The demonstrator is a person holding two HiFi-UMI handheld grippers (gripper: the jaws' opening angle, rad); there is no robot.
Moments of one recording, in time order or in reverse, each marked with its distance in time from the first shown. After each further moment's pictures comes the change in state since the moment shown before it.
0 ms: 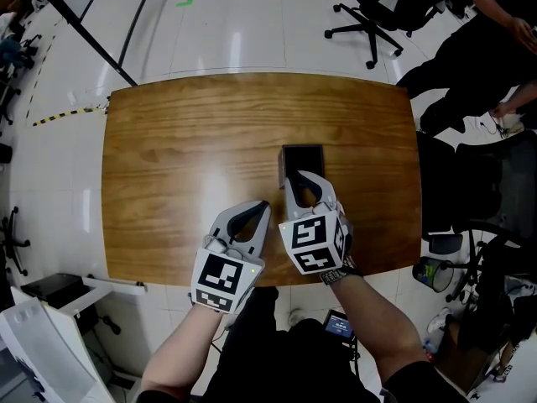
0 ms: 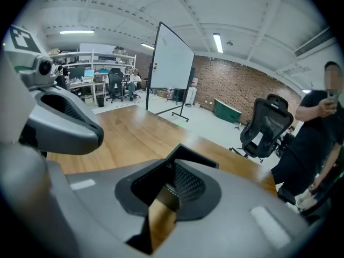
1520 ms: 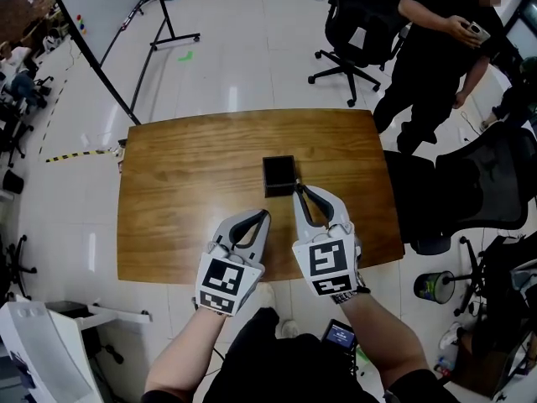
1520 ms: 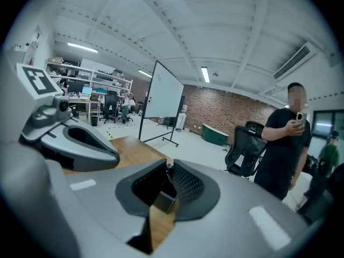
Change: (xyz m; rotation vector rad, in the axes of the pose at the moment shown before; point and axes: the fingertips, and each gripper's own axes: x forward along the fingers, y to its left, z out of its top) left arm -0.070 -0.094 0.067 0.136 -0.127 0.004; right arm -0.190 -0.016 0.056 0.011 -0.290 -0.104
